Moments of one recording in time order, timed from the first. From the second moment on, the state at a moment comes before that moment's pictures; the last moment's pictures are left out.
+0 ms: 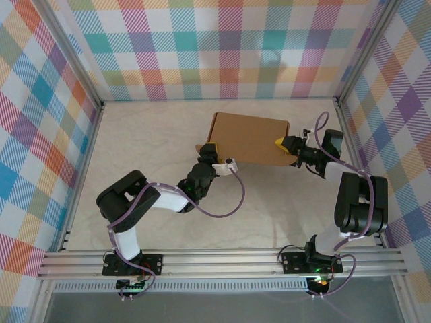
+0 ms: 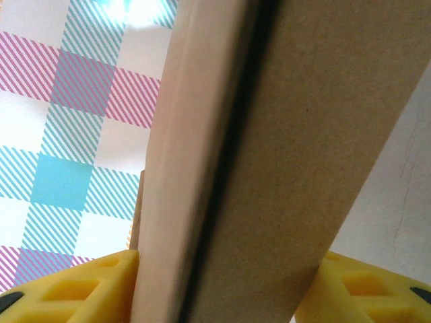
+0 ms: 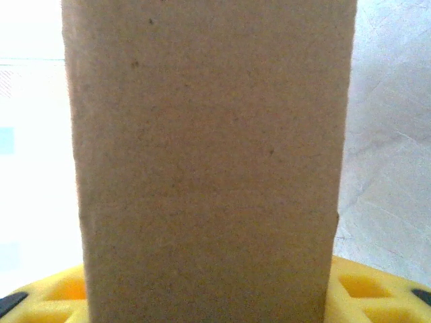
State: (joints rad) left arm -0.83 1.80 0.71 1.00 -0.53 1.17; right arm -0.15 1.60 0.78 0.23 -1.19 0.93
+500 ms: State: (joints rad) left arm -0.83 1.67 0.74 0.62 -0.50 0.99; right arm -0.19 1.54 0.78 0.18 -1.12 0.91
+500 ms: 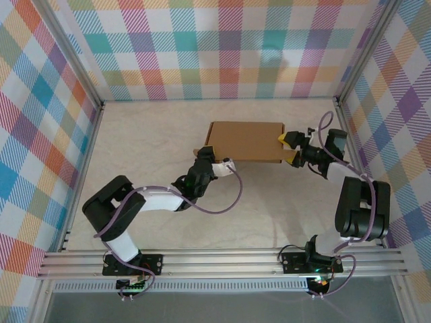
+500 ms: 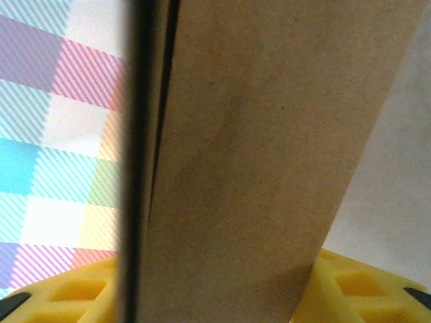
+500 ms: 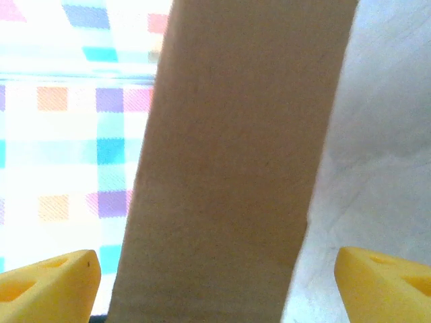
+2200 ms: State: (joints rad) left arm -0.60 1.70 1.61 -1.35 0.06 0.74; right arm 0.14 1.25 1.33 -1.02 -0.63 -0.71
